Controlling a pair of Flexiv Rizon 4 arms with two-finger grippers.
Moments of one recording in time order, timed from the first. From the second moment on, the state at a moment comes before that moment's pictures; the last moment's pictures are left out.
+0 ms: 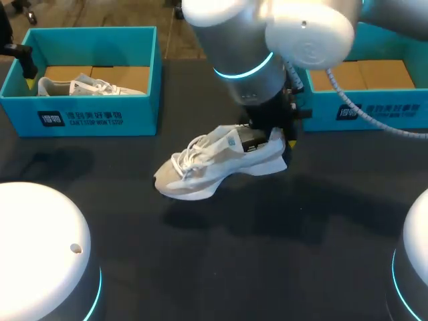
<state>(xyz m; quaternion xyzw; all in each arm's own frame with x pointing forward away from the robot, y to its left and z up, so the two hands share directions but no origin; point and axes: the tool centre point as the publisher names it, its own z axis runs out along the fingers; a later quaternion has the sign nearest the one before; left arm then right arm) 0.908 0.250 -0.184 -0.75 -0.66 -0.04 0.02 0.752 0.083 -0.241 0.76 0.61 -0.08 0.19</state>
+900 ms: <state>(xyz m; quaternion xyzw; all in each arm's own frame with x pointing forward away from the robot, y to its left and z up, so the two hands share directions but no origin) 0.908 0.250 -0.184 -0.75 -0.66 -0.04 0.02 0.722 0.132 -0.285 0.75 0.64 -0.12 0.13</state>
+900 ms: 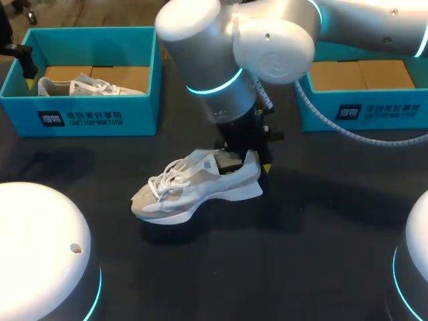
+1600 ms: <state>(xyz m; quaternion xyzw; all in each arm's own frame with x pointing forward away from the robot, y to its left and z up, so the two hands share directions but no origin) 0.908 0.250 -0.184 -0.75 -0.66 -0.04 0.02 0.690 0.147 -0.324 0.73 0.66 -0.12 0.10</state>
